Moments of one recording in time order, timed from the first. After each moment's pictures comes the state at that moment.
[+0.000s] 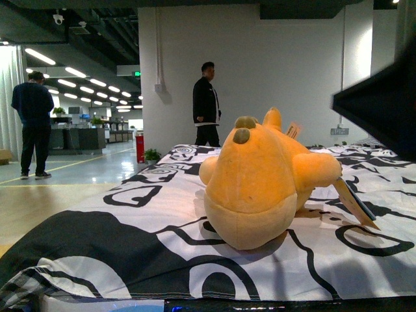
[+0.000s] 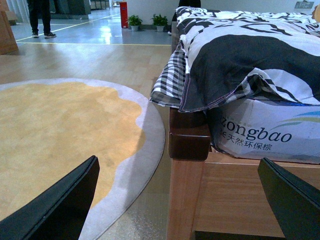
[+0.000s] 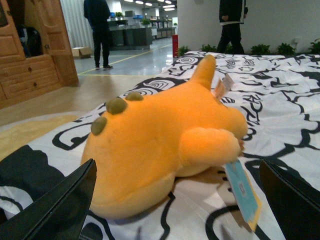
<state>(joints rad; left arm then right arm) 0.00 0.00 0.01 0.00 0.00 0.00 0.40 1.17 0.75 0.54 0.08 0.01</state>
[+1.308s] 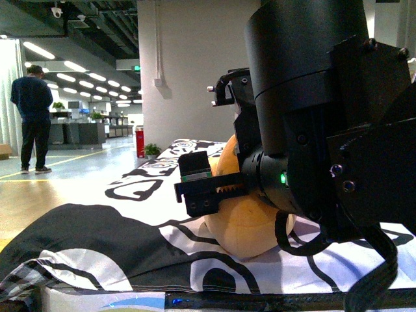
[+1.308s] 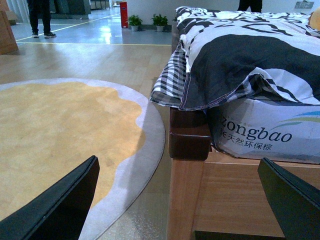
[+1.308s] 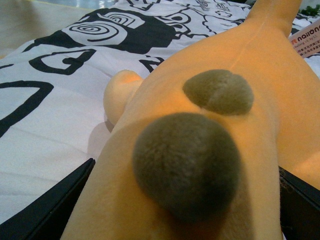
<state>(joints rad) 0.00 0.00 0.01 0.00 0.00 0.00 0.54 1.69 1.10 0.44 0.49 -0.02</state>
